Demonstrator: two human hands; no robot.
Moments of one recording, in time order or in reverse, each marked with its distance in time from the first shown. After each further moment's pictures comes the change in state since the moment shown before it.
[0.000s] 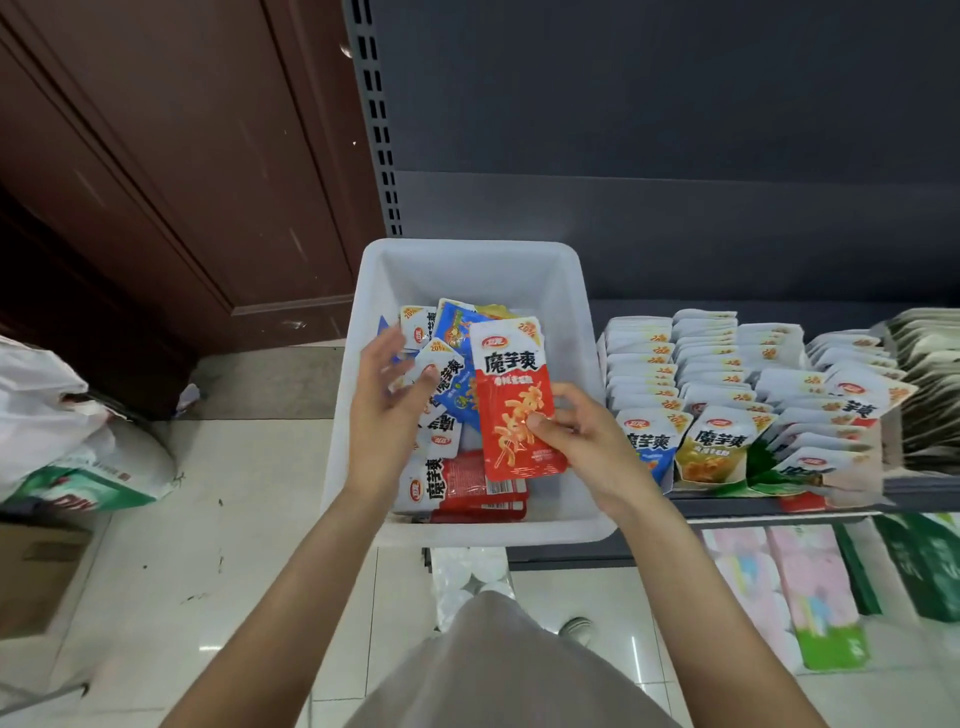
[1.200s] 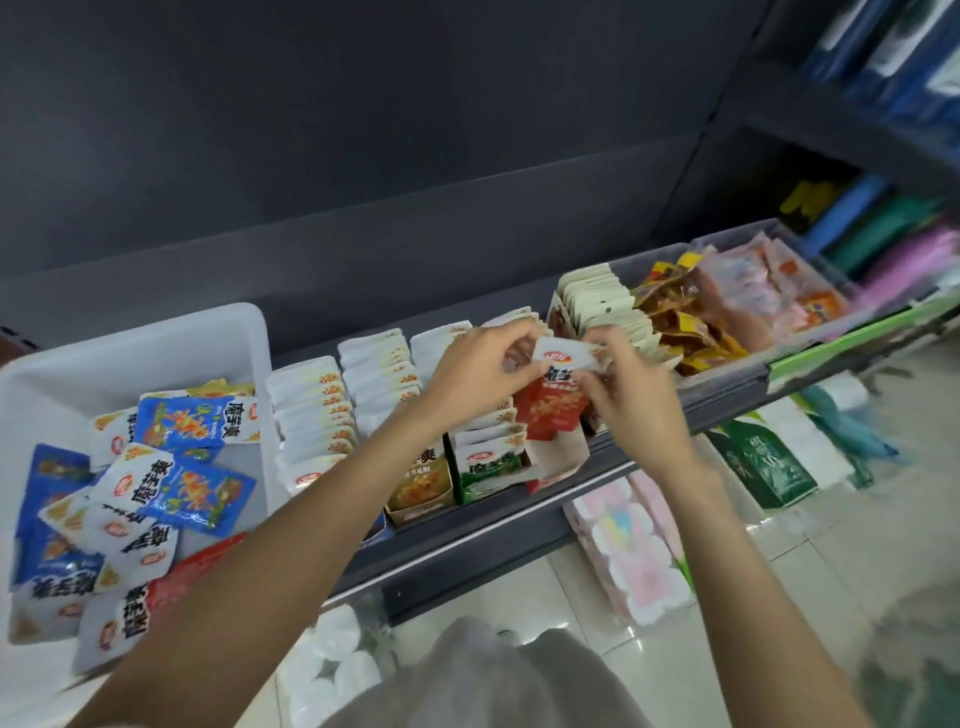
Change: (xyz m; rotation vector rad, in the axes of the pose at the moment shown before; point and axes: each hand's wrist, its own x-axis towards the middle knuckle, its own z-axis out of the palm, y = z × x) left_hand -0.033 0.010 0.374 0.670 -0.881 0.654; right_hand -0.081 0.037 -0.324 -0.881 0.735 -0.472
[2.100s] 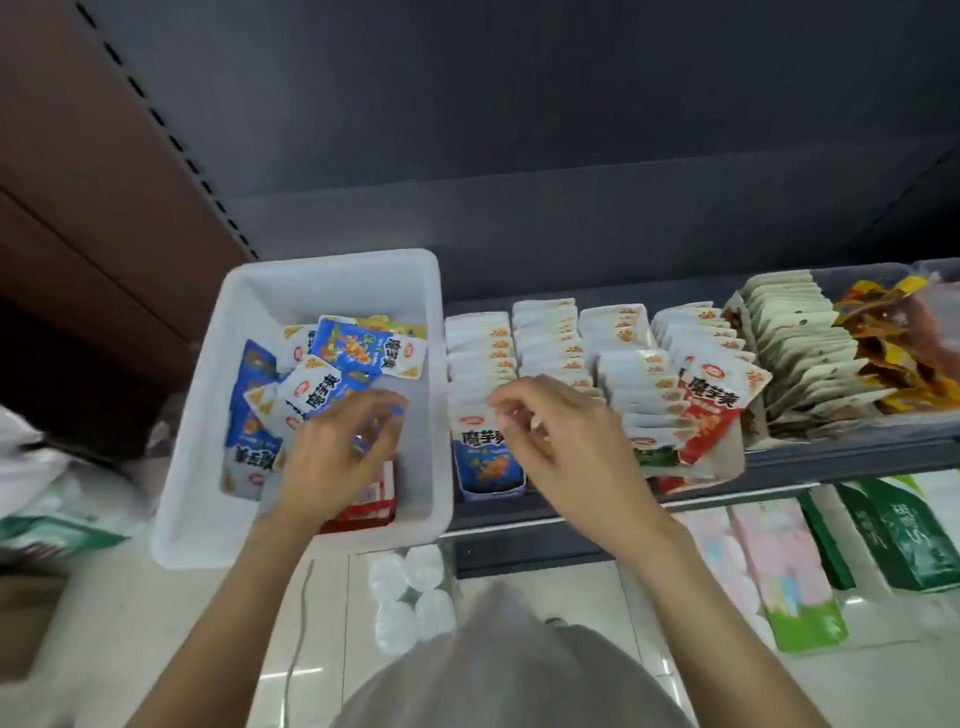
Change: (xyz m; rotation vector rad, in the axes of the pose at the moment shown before) left_hand -0.249 -0.089 -0.116 0.278 0.418 -0.375; right_hand -0.033 -0.182 0.067 0.329 -0.323 -0.311
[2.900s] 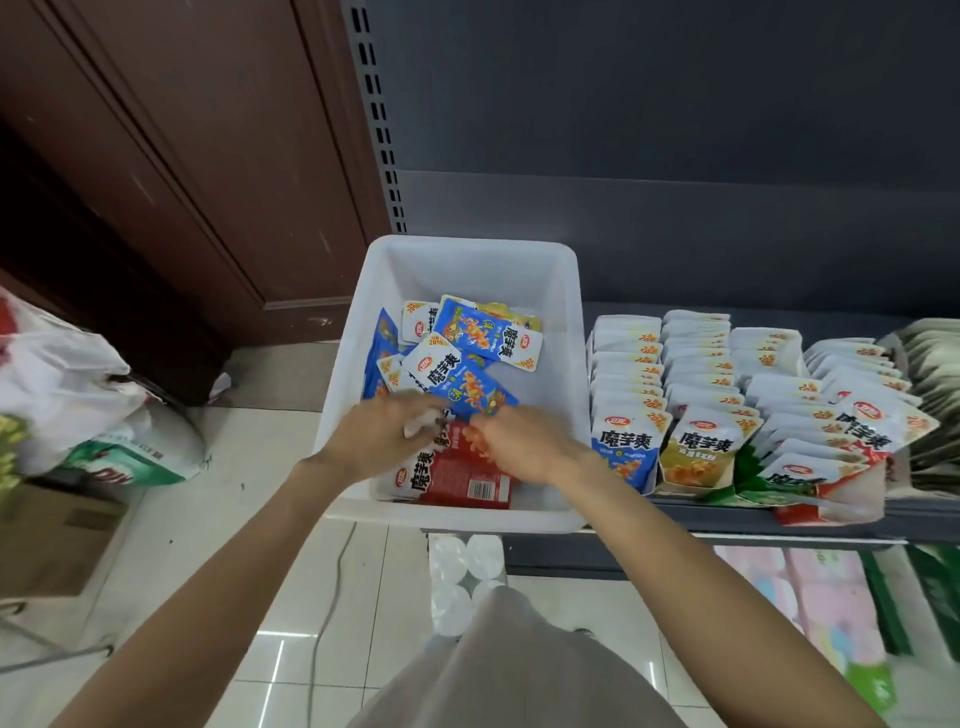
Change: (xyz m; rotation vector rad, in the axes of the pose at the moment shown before) left_hand -0.017 -0.109 -0.046 0.172 -0.400 -0.155; right_hand 0.073 -0.025 0.171 -0.469 -0.737 -0.140
